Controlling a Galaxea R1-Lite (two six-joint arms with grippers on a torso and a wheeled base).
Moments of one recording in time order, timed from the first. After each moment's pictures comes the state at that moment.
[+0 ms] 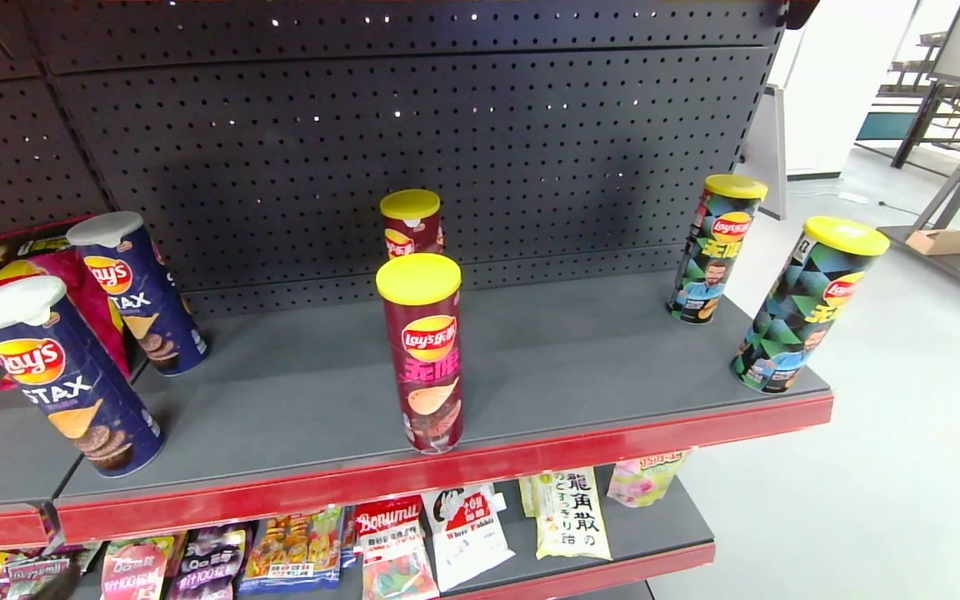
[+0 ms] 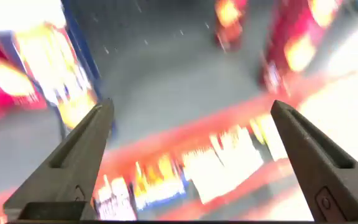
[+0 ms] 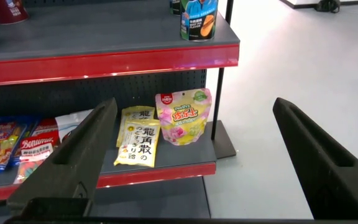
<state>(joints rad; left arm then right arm) -0.15 0.47 -0.30 0.01 -0.11 0.07 0.00 0.00 0.00 0.00 0.03 0.00</state>
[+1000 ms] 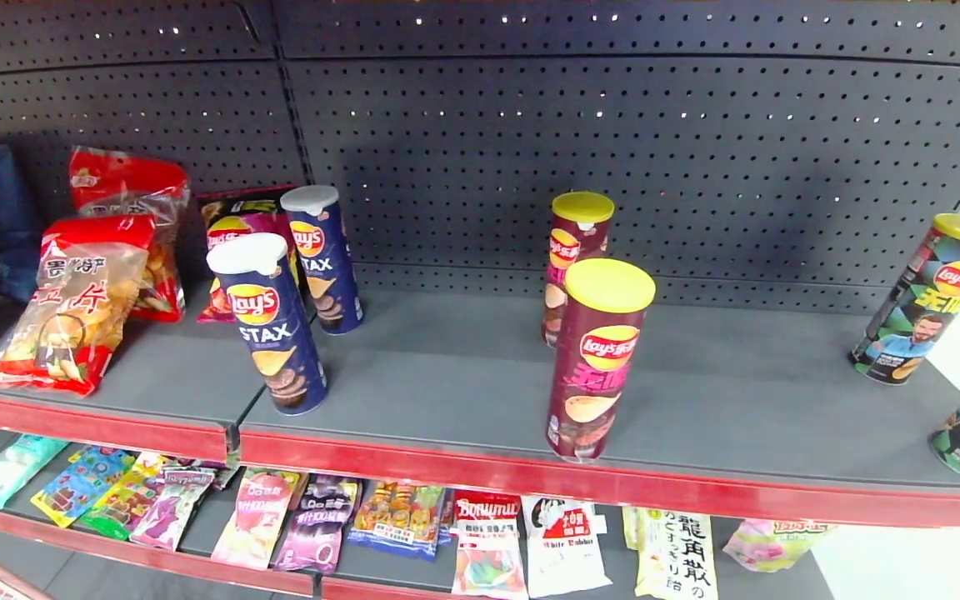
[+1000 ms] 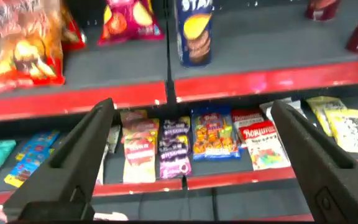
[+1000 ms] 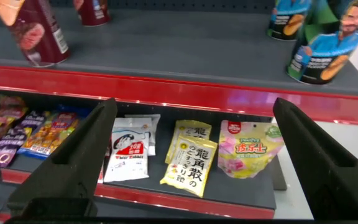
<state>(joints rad) -0.16 0.22 -0.23 0.09 -0.02 0.09 0.00 0.00 0.00 0.00 0.03 0.00</state>
